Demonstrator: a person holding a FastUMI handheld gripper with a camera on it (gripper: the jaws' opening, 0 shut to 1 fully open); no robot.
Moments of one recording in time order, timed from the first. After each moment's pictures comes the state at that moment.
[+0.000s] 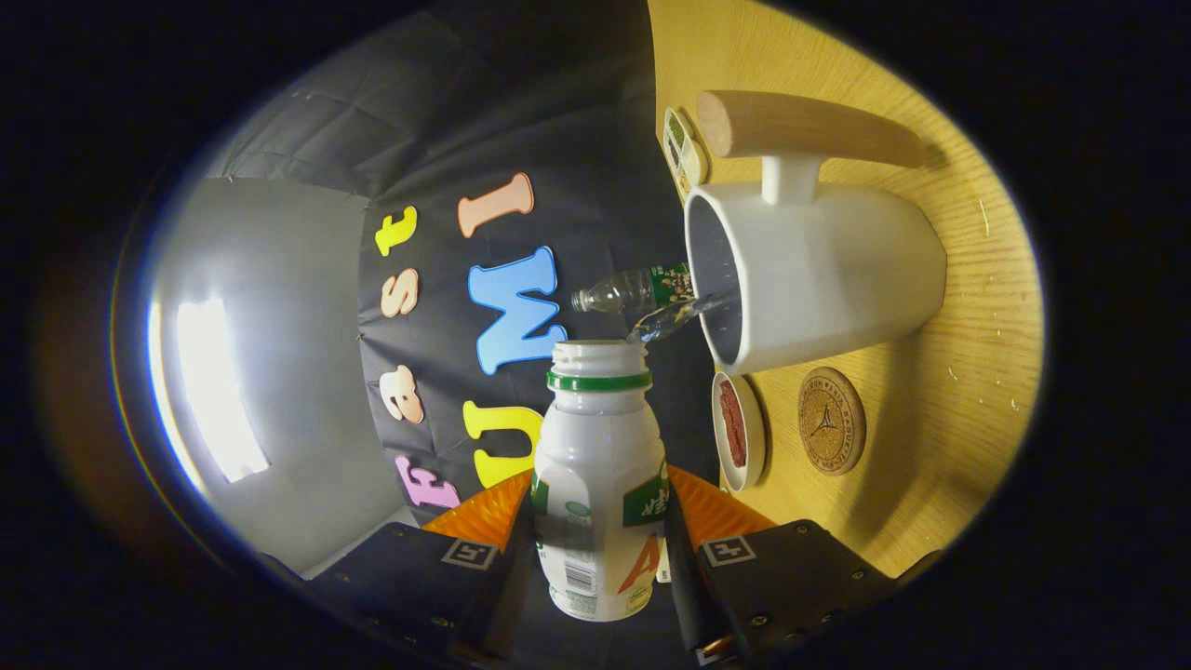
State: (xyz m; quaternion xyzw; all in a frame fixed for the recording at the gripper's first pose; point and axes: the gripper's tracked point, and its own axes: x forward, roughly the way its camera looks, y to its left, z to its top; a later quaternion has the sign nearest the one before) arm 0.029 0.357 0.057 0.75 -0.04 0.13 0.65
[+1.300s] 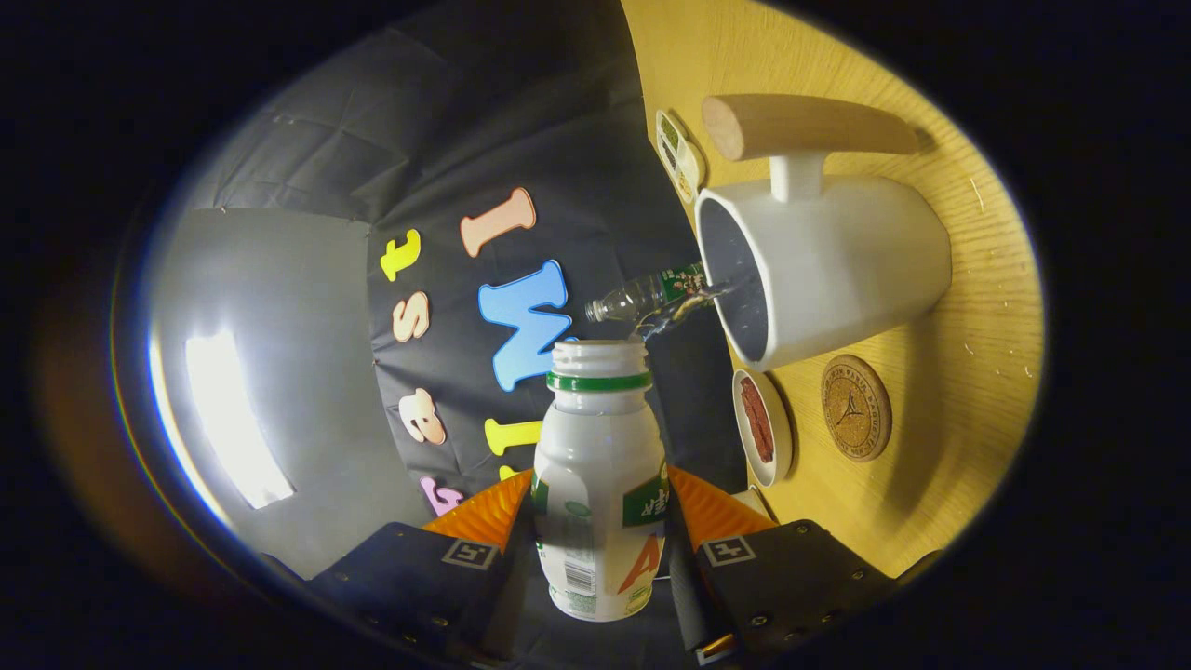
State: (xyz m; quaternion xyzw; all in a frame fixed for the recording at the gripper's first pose) arm 0.029 0.348 0.076 0.78 -0.07 0.14 0.61
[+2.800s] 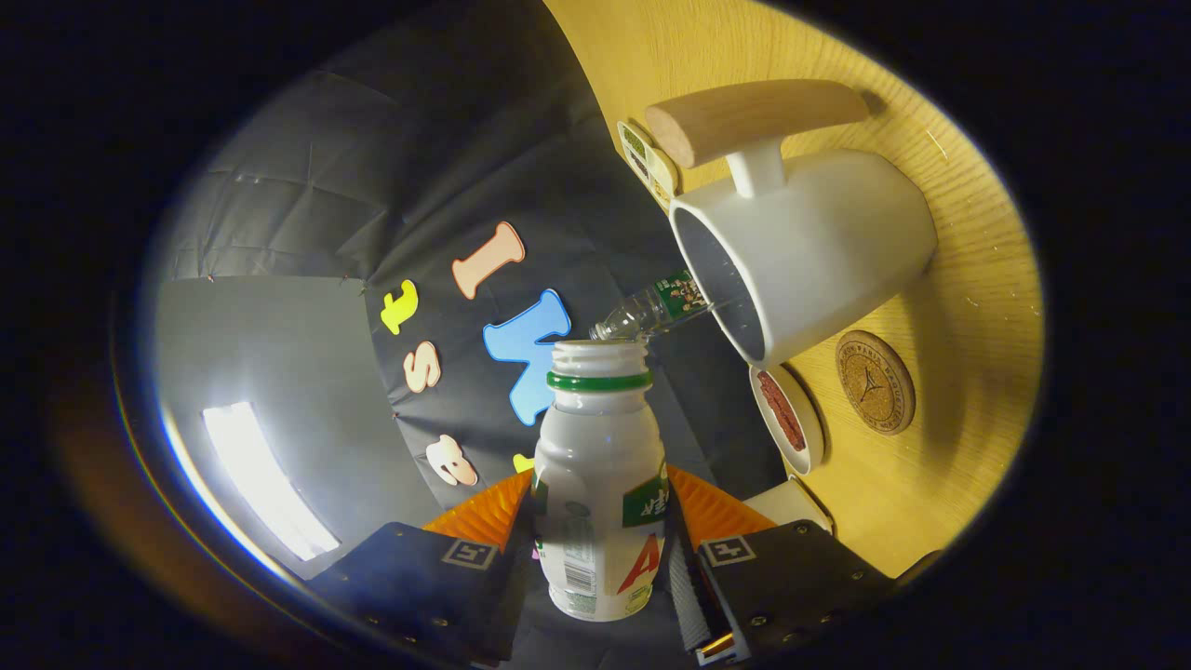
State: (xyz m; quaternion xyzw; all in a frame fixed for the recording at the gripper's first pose) arm 0.026 0.331 0.091 0.84 -0.09 0.13 0.53
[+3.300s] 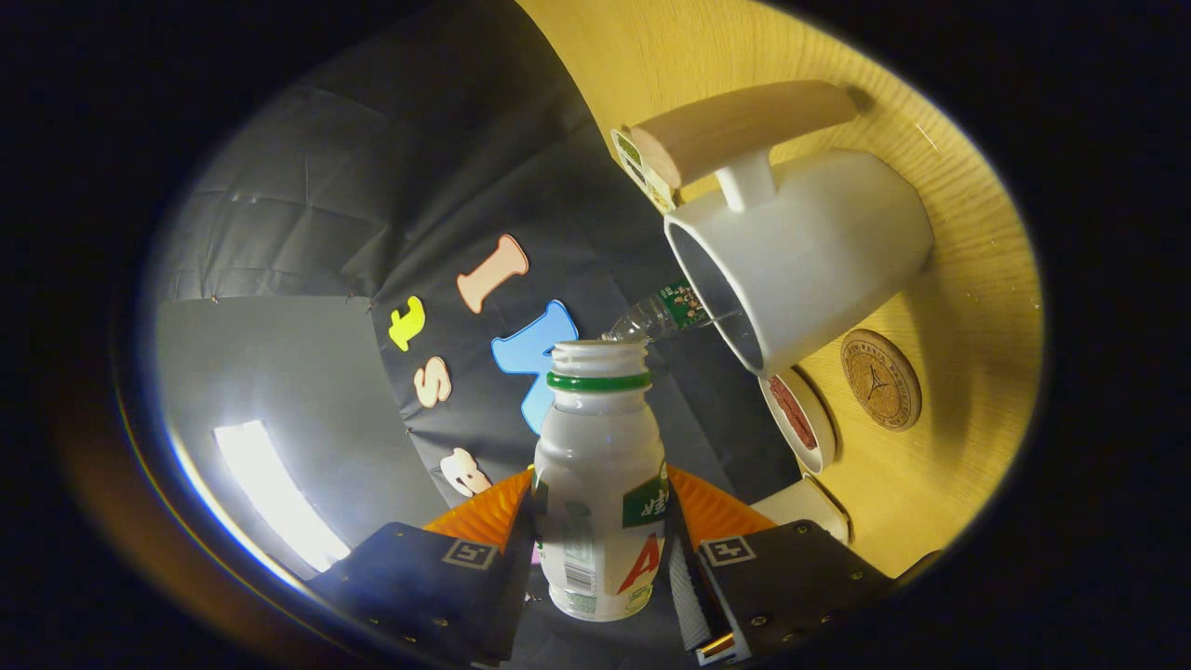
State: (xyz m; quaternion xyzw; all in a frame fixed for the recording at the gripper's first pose) arm 0.023 0.324 0.090 0.85 -0.10 0.12 0.51
